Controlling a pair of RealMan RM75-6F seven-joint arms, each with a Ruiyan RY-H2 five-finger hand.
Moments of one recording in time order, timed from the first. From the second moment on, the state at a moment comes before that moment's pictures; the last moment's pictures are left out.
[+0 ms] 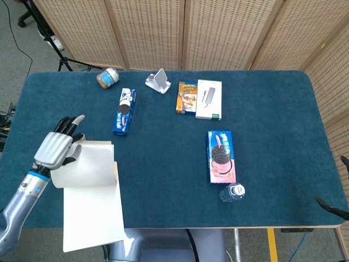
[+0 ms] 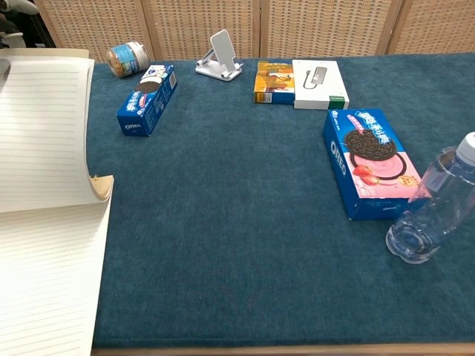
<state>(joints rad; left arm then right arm) -0.54 -1.15 -0.13 -1.60 1.35 1.12 0.09 -0.04 -0.97 0.11 -1.74 -1.49 1.62 0.20</state>
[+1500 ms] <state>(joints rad) -0.70 -1.38 -0.35 -1.19 0.97 0.98 0.23 -0.02 -1.00 0.12 -1.72 -1.45 1.58 0.13</state>
